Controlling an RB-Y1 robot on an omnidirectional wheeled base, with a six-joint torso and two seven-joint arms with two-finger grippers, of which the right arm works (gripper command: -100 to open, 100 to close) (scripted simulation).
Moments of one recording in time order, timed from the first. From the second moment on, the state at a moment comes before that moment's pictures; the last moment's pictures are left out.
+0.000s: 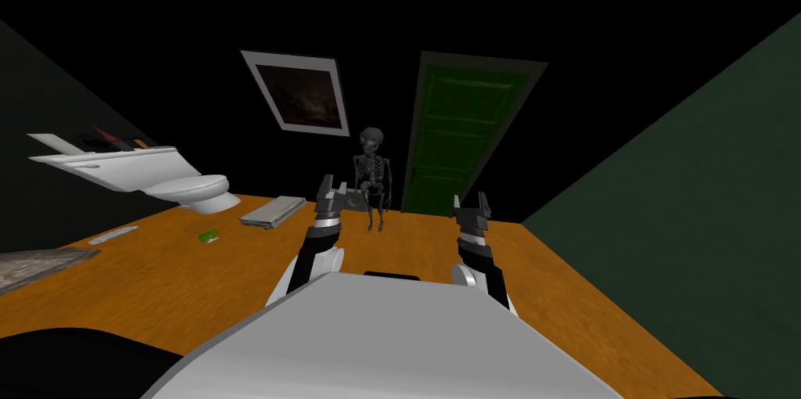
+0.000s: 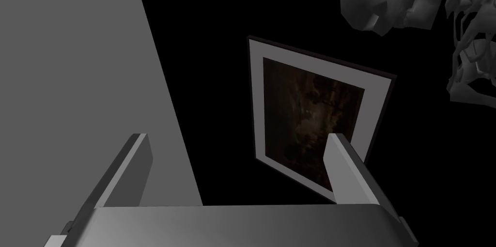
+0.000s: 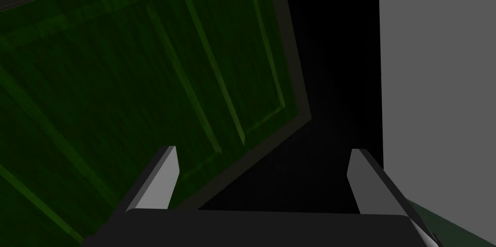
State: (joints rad) arm 0.49 -0.09 0.08 -2.20 -0.24 -0.49 -0.17
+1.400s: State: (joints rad) arm 0.43 -0.15 0.17 -1.89 -0.48 -0.64 -0.41
